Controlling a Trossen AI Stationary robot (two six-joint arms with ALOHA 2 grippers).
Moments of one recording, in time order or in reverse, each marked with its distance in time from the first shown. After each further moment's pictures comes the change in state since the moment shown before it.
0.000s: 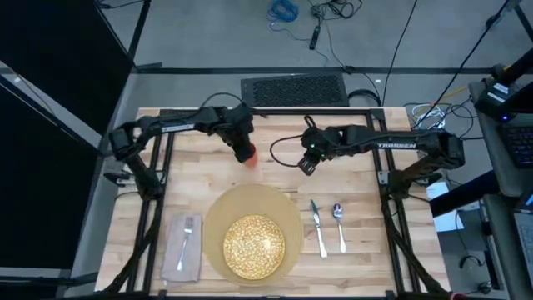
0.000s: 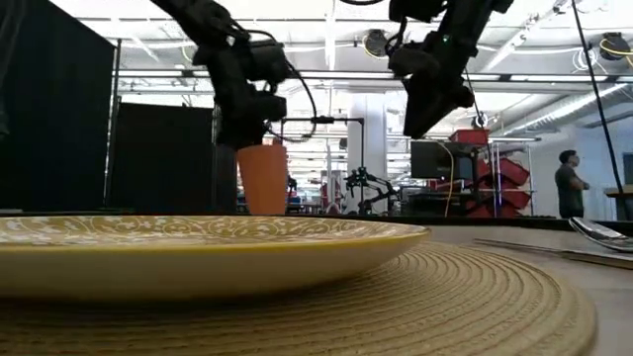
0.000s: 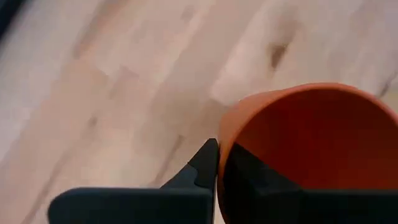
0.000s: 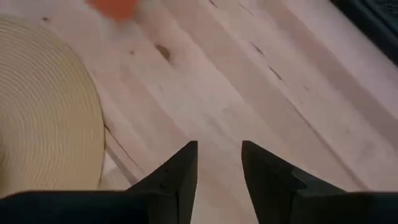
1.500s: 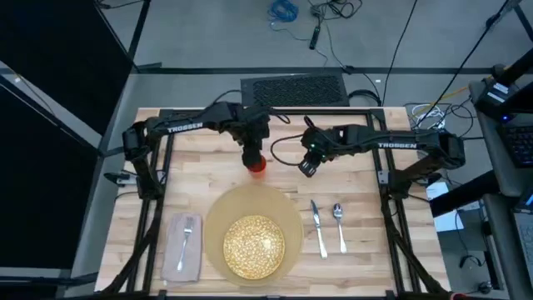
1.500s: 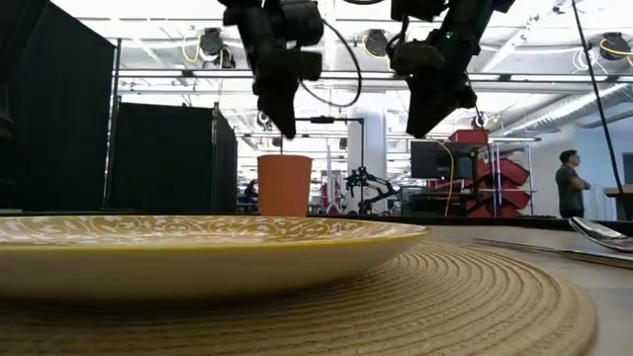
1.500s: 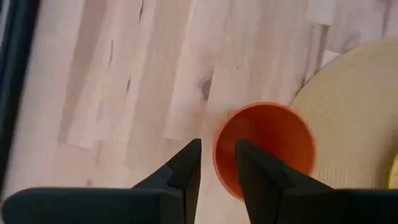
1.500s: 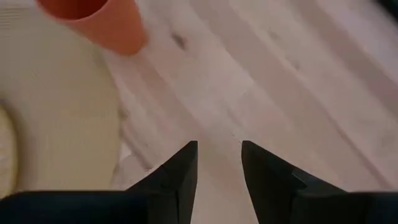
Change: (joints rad) left arm -0.118 0.089 0.380 -0.281 -0.018 0.220; right arm -0.014 -0.002 0.000 0.011 -0.125 0.002
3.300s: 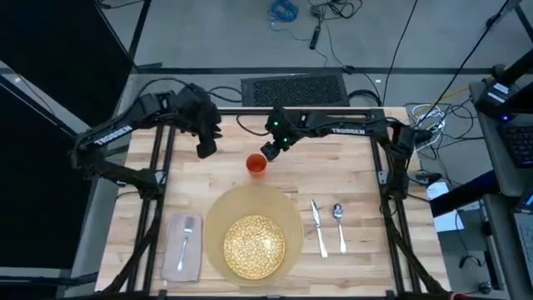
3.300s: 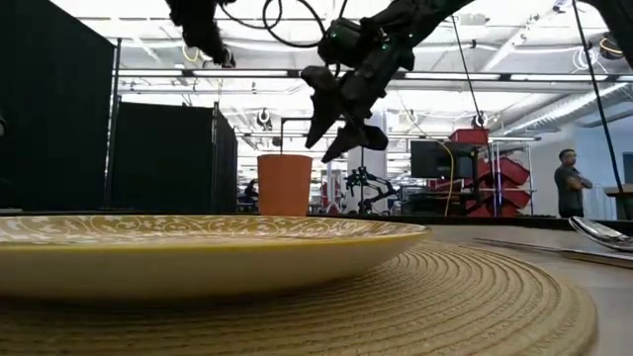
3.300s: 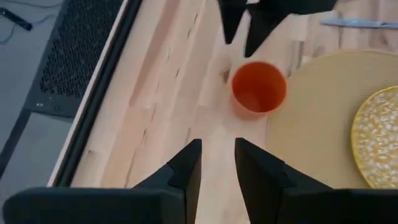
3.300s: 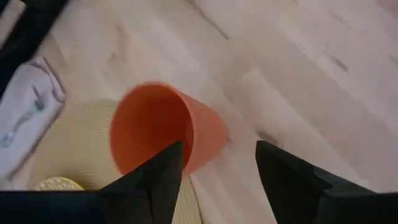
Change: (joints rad) left arm 0.123 -0.574 -0.270 -0.035 0.008 0.032; right arm -0.128 0.467 0.349 0.233 -0.318 0.053
